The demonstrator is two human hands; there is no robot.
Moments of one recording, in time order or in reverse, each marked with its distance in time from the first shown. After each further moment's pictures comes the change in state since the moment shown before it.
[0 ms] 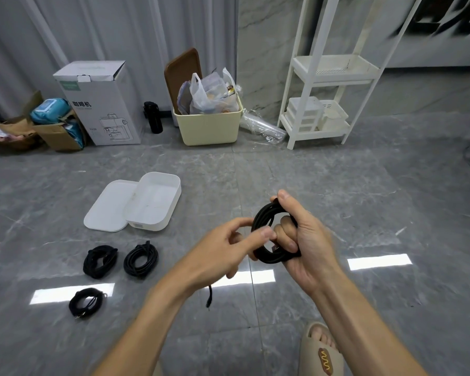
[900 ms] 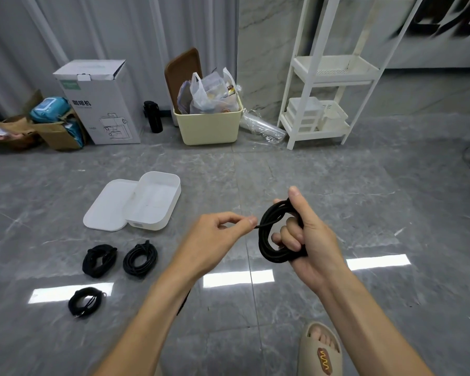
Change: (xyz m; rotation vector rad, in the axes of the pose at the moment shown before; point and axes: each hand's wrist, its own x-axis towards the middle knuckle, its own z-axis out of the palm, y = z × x) left_hand 0.003 0.008 -0.004 0.010 0.283 -0.052; right_hand 0.003 -0.002 -0.007 -0.052 0.092 0.029
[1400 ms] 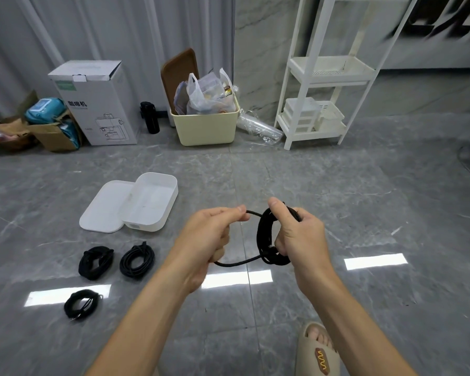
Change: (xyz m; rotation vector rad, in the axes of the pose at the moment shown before) left_hand -0.002 0.013 0.001 -0.428 0.014 -0.143; right_hand 0.003 0.011 -0.002 -0.498 0.177 -0.187
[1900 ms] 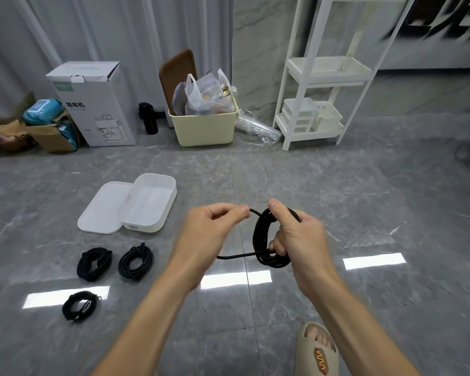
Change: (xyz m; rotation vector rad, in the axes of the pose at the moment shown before) left_hand 0.000 -0.003 0.005 0.120 0.056 0.203; right_hand -0.001 0.000 -0.002 0.092 -0.052 0.022
